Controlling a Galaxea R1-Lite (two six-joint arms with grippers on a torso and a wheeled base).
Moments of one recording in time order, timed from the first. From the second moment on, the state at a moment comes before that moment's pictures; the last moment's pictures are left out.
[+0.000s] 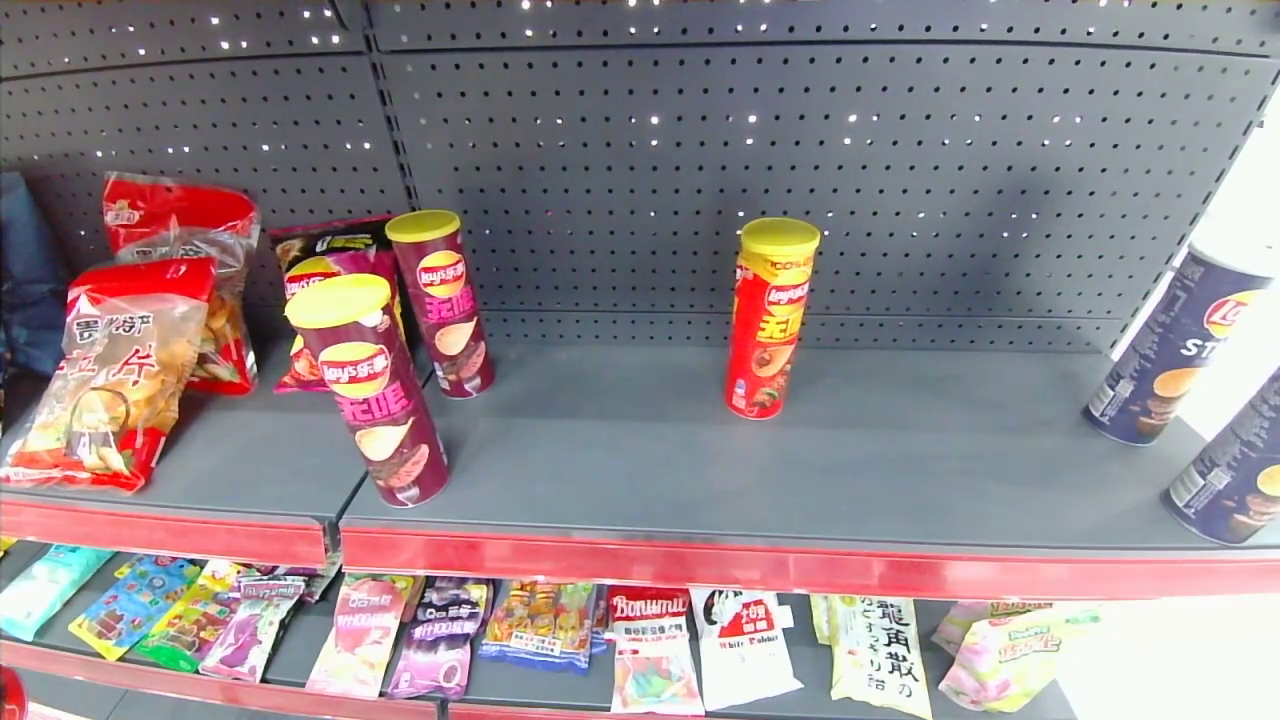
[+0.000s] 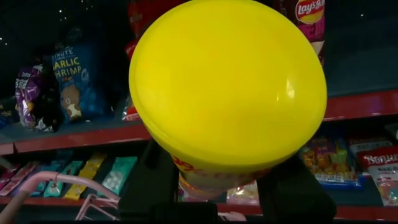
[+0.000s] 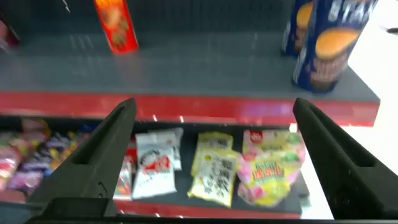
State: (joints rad) left arm -0.07 0.16 -0.46 0.23 0.20 0.34; right arm 0.01 0.12 -0.20 0.00 0.05 0.04
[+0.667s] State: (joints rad) left arm -0.07 0.12 -0.43 0.23 0.19 0.19; right arm 0.31 1.04 -0.65 -0.26 0.22 -0.13
